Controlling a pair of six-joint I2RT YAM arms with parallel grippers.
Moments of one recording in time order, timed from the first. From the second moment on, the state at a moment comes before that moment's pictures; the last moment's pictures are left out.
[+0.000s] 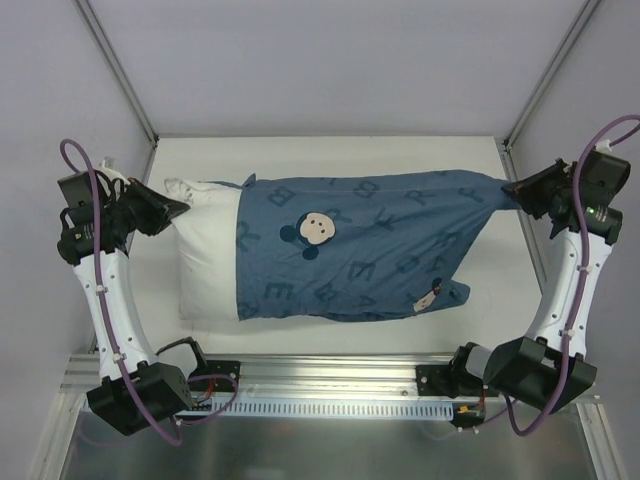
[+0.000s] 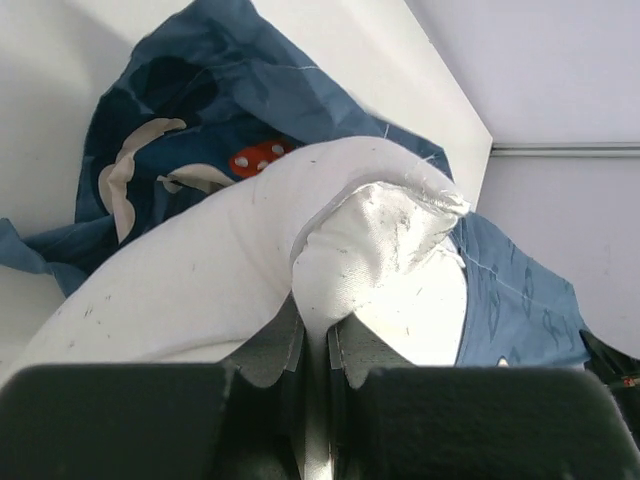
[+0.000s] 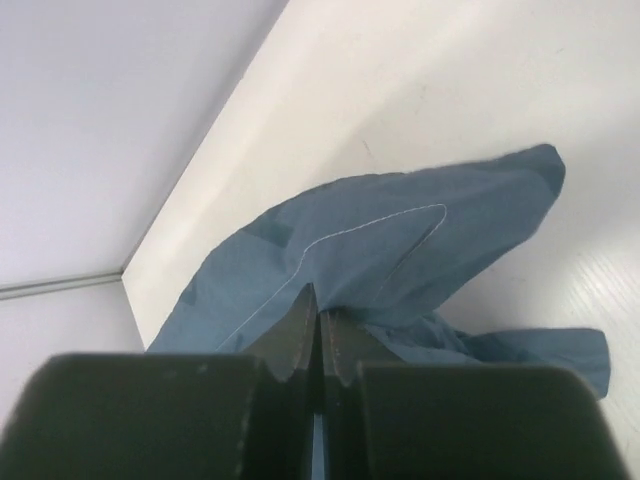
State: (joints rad) left arm 0.45 1.05 1.22 -0.86 0.65 -0.62; right arm -0.43 1.21 1.41 -0.81 -0.37 0.65
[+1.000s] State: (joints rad) left arm 0.47 1.32 1.39 -0.88 0.50 -0.65; right arm -0.32 1.45 1.54 -0.88 -0.15 0.61
